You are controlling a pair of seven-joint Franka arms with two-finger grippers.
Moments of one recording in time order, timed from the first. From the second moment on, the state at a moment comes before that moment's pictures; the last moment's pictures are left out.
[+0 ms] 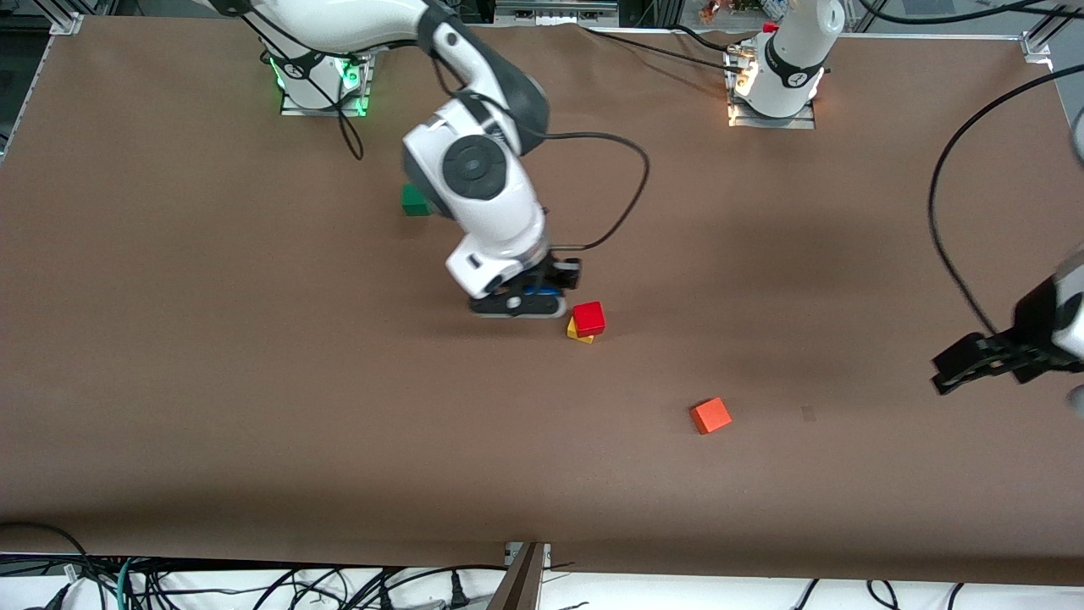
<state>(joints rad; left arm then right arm) 0.08 0.51 -0.18 -0.97 0.14 1.69 -0.26 0.68 0.76 0.11 -1.14 0.05 2.10 0.81</state>
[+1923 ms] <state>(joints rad) 0.11 0.18 -0.19 -1.45 0.06 1.58 -0.19 0.74 0.90 0.10 -1.09 -0.09 2.26 0.85</state>
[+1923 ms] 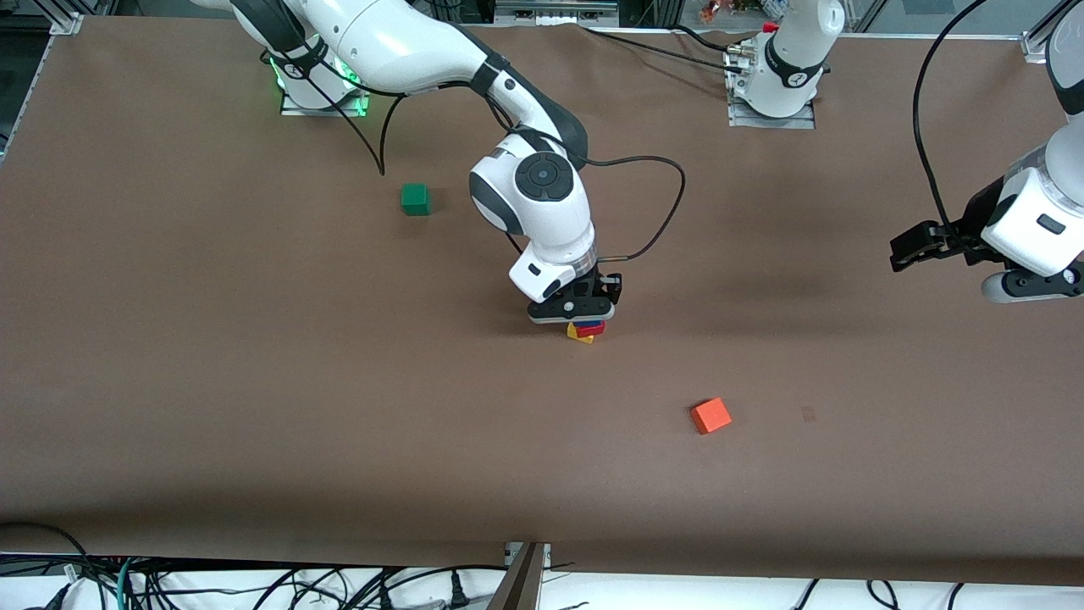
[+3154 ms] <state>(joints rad) 0.11 0.18 -0.19 -1.44 0.06 1.59 -0.19 0.64 0.74 0.09 -1.04 -0.06 1.96 0.79</state>
